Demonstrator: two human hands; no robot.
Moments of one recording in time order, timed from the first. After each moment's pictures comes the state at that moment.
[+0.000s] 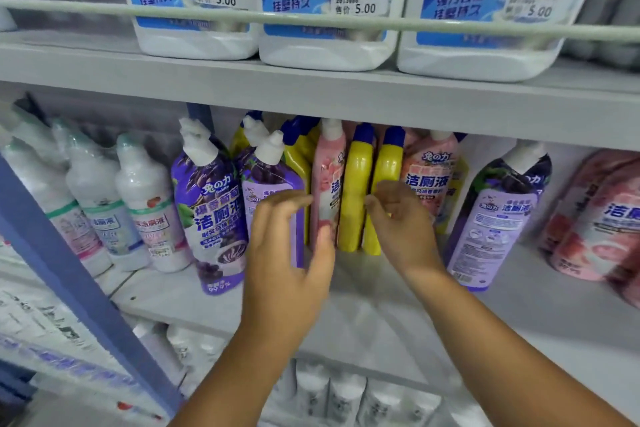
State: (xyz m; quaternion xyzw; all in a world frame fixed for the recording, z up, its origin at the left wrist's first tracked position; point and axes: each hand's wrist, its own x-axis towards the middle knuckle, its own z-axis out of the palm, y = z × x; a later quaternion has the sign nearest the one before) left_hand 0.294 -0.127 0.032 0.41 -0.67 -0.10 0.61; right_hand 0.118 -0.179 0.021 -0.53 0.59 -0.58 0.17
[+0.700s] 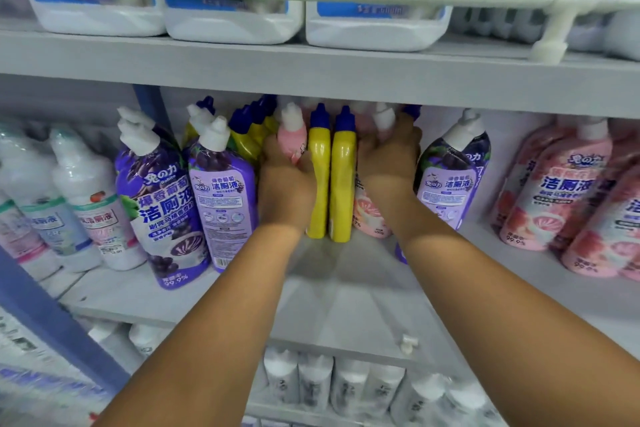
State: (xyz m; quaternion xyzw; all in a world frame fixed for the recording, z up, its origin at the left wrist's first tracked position) left_hand 0.211 -0.235 0.038 0.55 -0.60 -0.18 0.55; right_hand 0.071 -0.227 0.064 -0.43 0.70 -0.57 -0.04
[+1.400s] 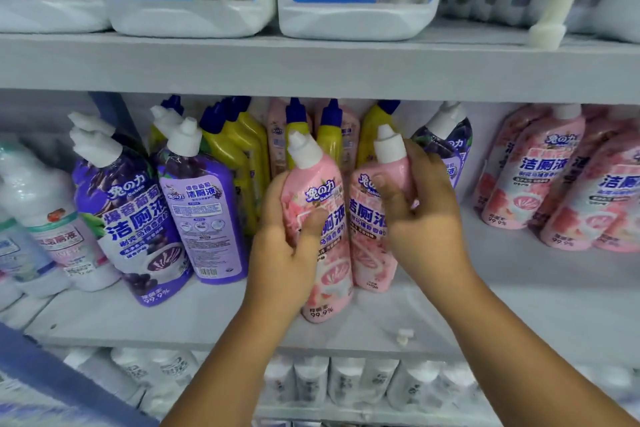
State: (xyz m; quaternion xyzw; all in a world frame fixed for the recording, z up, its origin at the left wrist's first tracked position) left_hand 0.232 -0.136 0.015 0.39 -0.65 -0.34 0.56; right_hand 0.065 -0.102 0.048 -0.55 0.59 -0.59 0.00
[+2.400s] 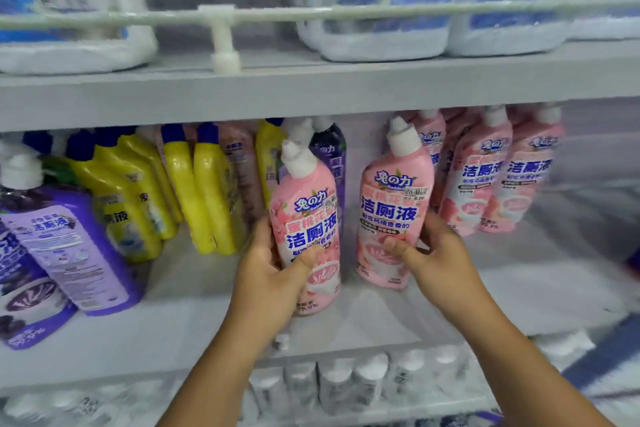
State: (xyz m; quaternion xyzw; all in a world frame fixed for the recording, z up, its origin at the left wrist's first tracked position) left_hand 0.112 -0.086 -0.001 0.36 -0.63 -0.50 0.47; right_hand -0.104 0.004 0.001 -0.45 0.63 -0.60 0.22
